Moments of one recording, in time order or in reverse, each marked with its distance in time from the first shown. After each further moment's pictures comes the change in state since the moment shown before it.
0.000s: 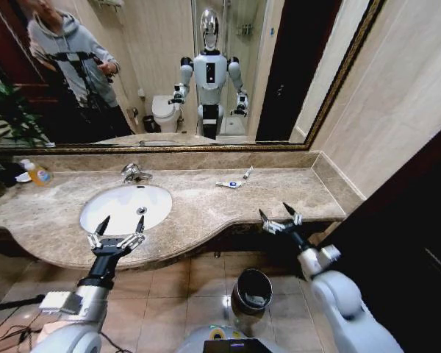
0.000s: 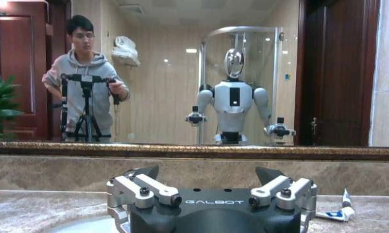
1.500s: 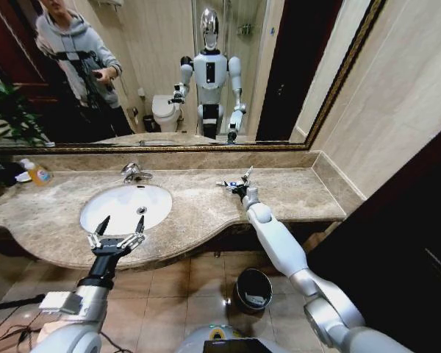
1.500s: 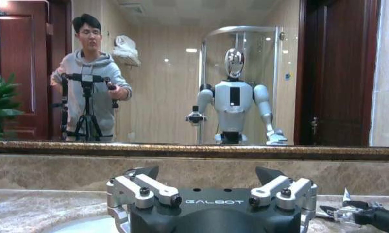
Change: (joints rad) left arm 0.000 0.000 0.000 0.000 0.000 0.000 0.000; right arm 0.769 0.222 -0.371 -0.950 -0.154 0.004 0.126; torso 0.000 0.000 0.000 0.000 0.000
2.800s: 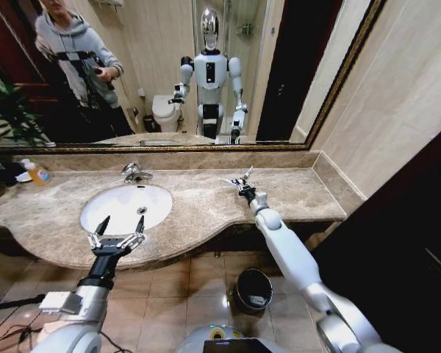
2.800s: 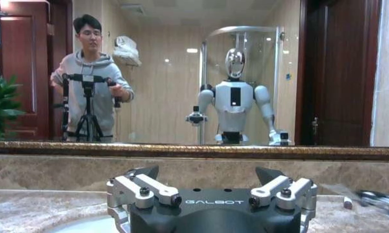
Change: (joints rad) left arm 0.000 0.000 0.000 0.000 0.000 0.000 0.000; right arm -0.250 -0.132 0.082 0.354 0.035 0.101 -0.088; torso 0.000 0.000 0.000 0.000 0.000
